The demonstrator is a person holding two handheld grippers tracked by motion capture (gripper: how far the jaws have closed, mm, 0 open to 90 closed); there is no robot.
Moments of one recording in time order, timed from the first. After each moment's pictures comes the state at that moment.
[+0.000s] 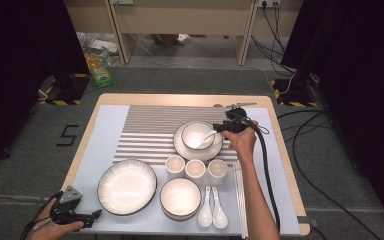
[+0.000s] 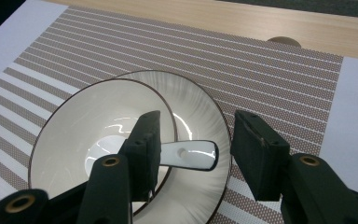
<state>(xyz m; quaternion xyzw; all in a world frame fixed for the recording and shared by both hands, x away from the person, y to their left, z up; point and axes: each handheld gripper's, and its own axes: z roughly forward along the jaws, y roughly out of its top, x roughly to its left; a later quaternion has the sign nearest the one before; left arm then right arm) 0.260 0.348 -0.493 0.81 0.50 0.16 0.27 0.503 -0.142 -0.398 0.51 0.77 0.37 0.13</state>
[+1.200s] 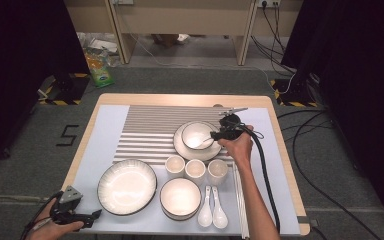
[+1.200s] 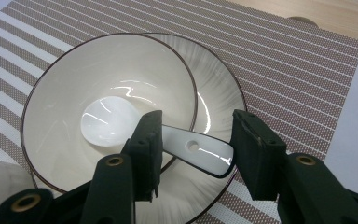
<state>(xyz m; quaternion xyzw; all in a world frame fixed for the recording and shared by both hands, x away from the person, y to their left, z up) 0.260 0.348 -0.493 0.81 0.50 0.16 0.27 0.489 -0.130 -0.410 0.48 0.80 0.33 0.14</state>
